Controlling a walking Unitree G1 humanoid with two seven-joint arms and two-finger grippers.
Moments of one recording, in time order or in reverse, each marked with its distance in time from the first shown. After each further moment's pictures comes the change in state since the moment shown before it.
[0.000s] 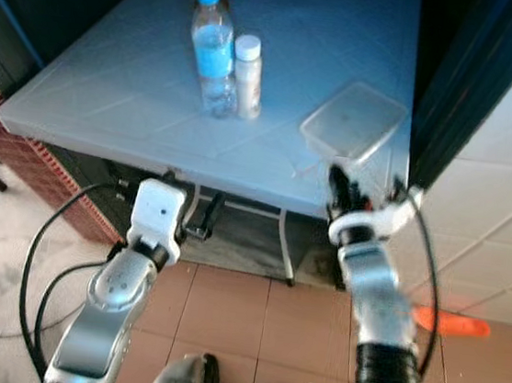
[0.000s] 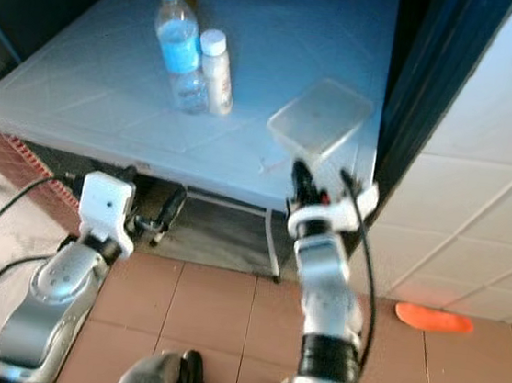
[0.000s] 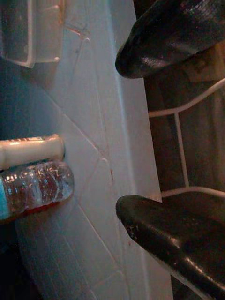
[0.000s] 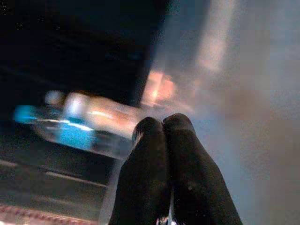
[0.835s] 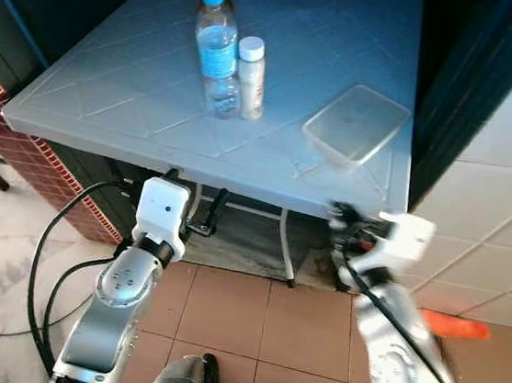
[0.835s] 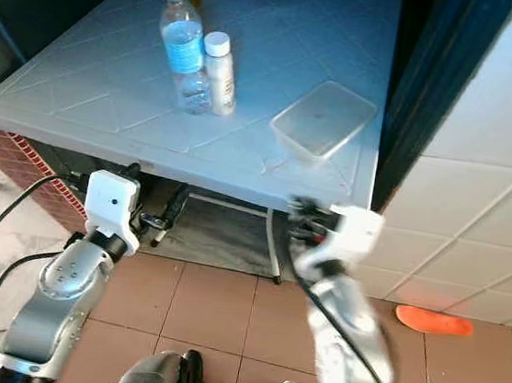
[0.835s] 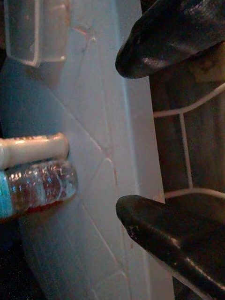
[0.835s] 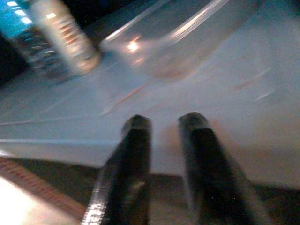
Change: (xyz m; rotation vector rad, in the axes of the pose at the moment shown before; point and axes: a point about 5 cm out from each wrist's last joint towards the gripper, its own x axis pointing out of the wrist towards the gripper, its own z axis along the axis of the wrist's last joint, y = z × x) left arm 0.006 -0.004 -0.003 -0.014 -0.008 0.005; right arm -0.058 -0.024 0.012 -0.763 0.079 -0.129
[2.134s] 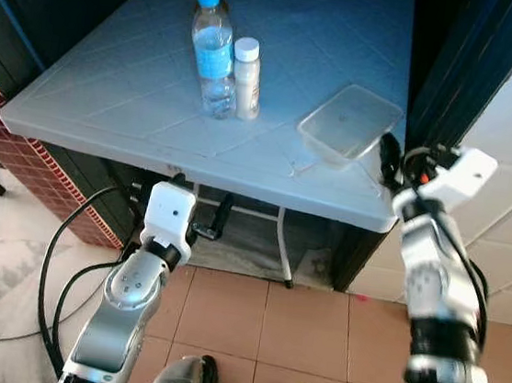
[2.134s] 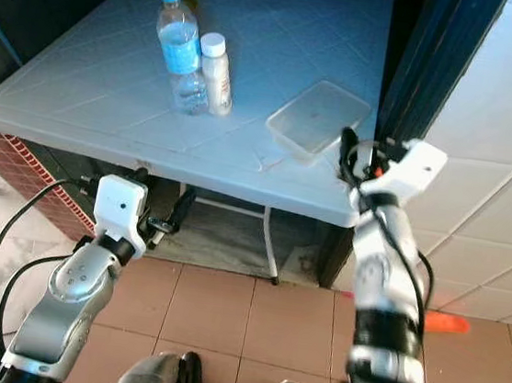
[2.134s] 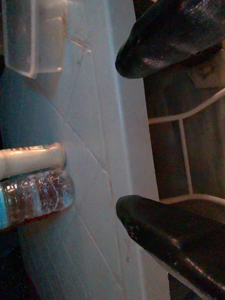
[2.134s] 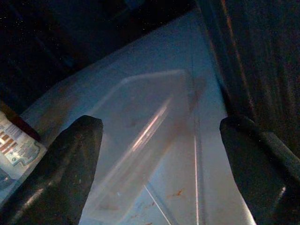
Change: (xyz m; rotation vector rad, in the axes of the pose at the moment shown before) left arm 0.001 -0.006 -0.006 -0.009 0.005 -0.005; right arm 0.077 -0.038 0.060 0.085 -0.136 -0.105
